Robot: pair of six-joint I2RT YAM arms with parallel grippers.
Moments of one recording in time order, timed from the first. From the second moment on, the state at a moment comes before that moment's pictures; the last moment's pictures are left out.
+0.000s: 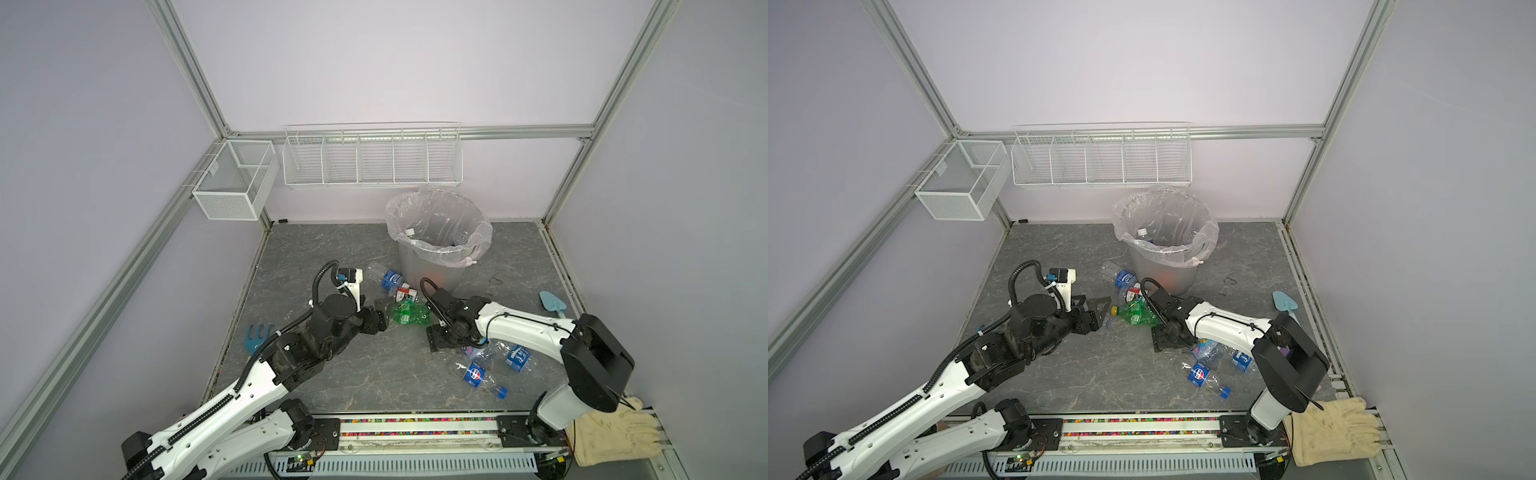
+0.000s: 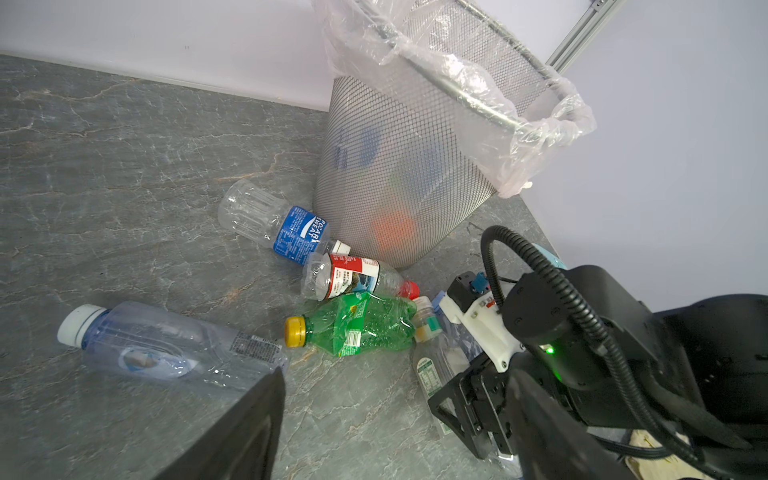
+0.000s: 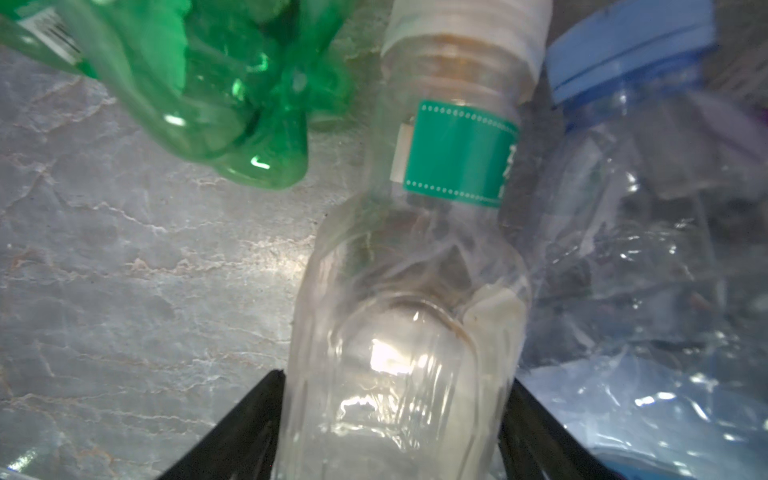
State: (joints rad) left arm -0.88 0.84 0.83 -0.40 -0.23 -0.58; right arm 0.83 1.62 1.00 -0.73 0.03 0.62
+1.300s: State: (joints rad) left arm -0.88 0.83 0.82 -0.40 -0.23 -0.58; right arm 0.93 1.37 1.06 -0.78 0.12 0.58
